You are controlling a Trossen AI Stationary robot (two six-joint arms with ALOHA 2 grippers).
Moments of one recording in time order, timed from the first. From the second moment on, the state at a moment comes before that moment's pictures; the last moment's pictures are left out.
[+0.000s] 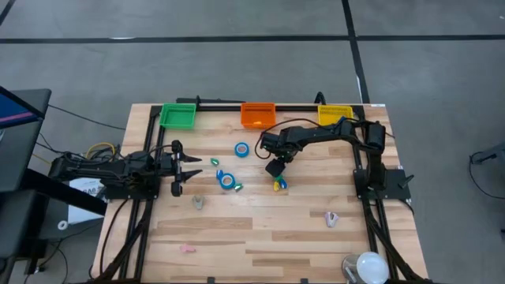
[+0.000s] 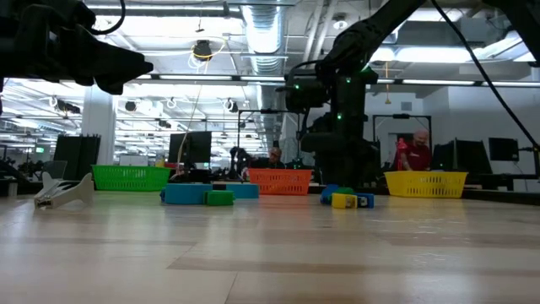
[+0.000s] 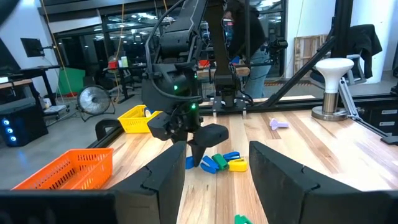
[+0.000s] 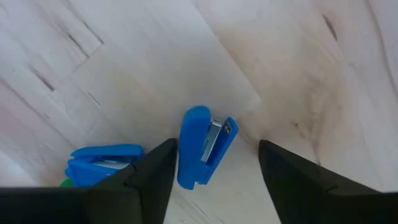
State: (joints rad) left arm -0.02 0.21 0.01 0.26 -0.15 0.11; right arm -0.24 1.97 1.27 -0.77 0.02 0.41
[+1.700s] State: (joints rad) left arm -0.02 0.21 0.01 0.27 -0.15 0.11; right arm -0.47 1.82 1.61 -0.71 0.00 -0.03
